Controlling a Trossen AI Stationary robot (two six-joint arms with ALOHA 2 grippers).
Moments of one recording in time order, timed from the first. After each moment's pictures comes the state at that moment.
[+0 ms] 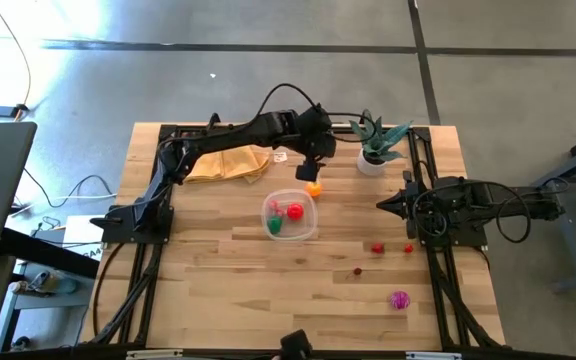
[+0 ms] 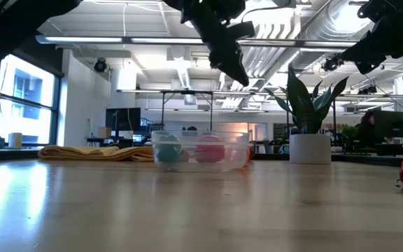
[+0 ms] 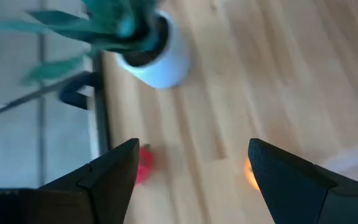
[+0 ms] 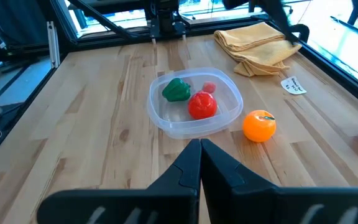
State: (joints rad) left arm 0.41 2.16 2.11 -0.84 0.01 0.63; right arm 0.06 0.26 0.38 -0.47 0.10 0.13
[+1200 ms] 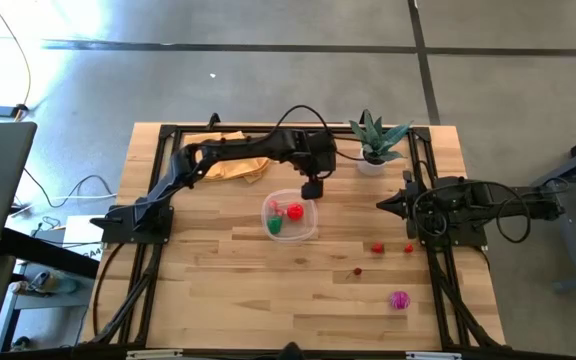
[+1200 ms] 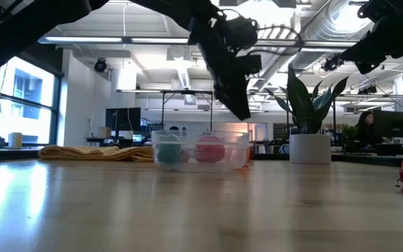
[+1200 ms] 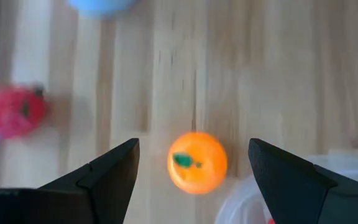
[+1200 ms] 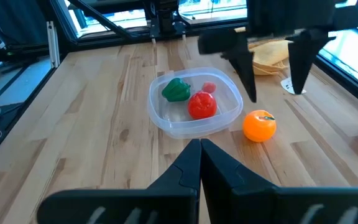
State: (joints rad) left arm 0.38 2.27 2.06 -0.88 0.05 0.25; right arm 0.06 0.26 0.38 -0.47 0.10 0.13
